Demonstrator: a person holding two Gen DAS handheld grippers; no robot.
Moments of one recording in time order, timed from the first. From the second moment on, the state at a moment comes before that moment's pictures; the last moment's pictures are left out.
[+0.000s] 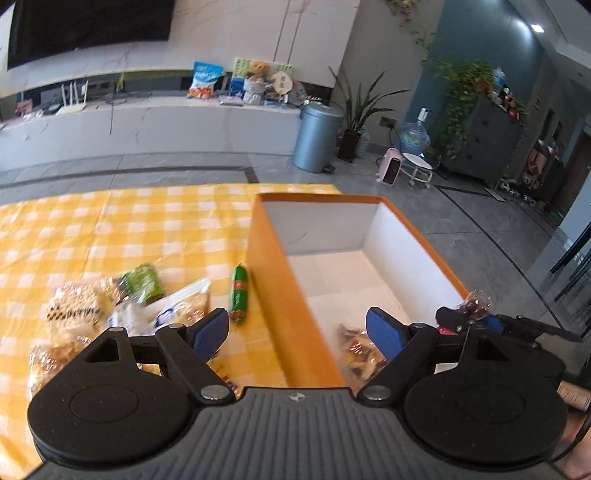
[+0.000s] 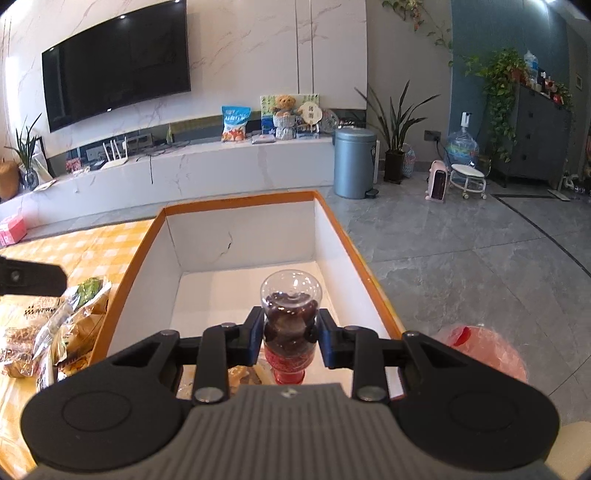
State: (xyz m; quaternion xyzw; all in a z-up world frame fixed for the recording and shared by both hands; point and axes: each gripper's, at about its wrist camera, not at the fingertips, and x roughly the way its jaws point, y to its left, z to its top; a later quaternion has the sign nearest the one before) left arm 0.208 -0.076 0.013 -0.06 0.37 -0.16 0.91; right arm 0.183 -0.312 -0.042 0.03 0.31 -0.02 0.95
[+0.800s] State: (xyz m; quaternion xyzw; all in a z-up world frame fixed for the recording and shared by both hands) left arm 0.224 0.001 -0.021 -0.10 0.41 -0.13 0.90; right arm 0.284 -0.266 -0.071 0.11 0.57 0.12 0.81
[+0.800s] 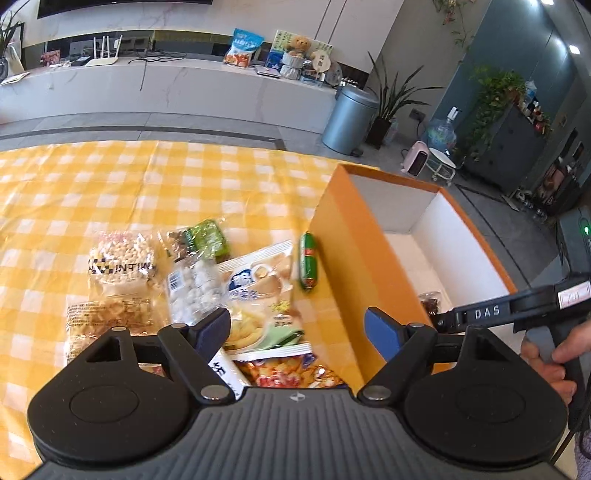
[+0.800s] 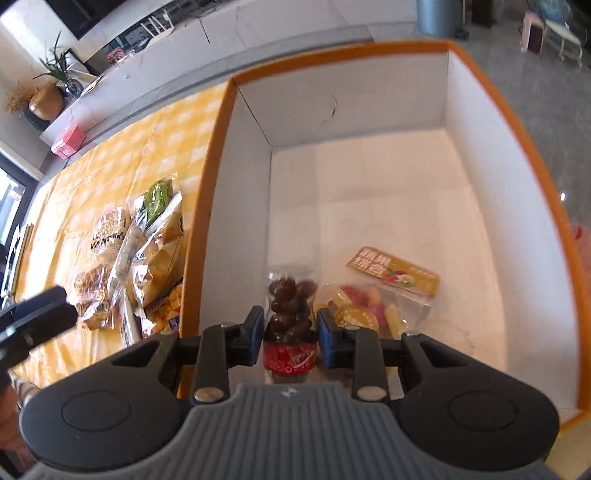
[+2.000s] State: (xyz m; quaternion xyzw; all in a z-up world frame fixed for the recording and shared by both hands) left arm 0.194 -0.004 0.005 -0.04 0.40 -0.08 0.91; right arm 0.227 -0.251 -0.006 0.07 0.47 0.11 0.87
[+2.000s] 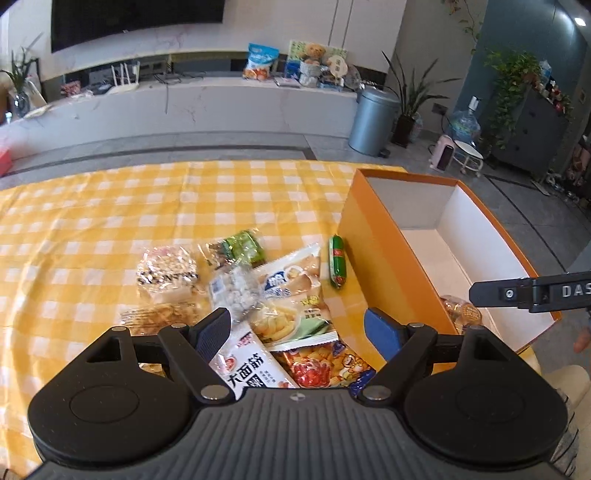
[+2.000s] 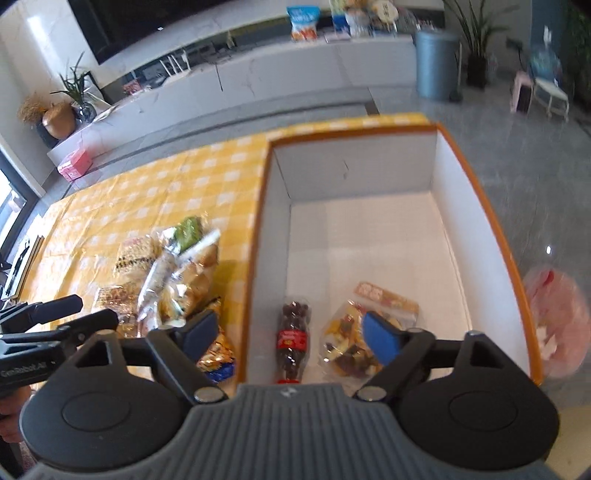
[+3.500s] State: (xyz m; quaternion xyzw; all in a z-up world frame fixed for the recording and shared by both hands) left arm 0.206 0.145 -0.082 -0.15 0.53 -0.02 0.83; right arm 0.208 -0.090 -0.119 0.02 0.52 0.14 0.85
